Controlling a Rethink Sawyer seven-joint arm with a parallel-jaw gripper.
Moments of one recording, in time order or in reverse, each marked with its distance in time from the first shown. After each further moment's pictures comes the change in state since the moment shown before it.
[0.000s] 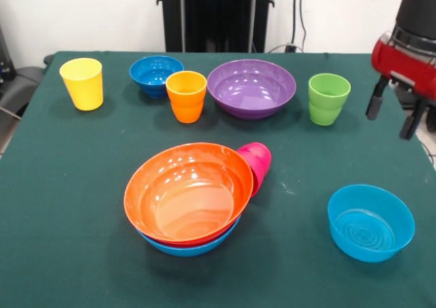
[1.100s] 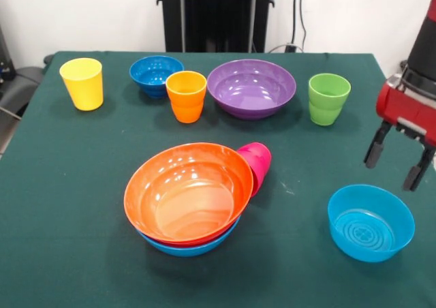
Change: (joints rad) arm -0.023 0.188 -0.104 -0.250 -0.007 0.001 0.000
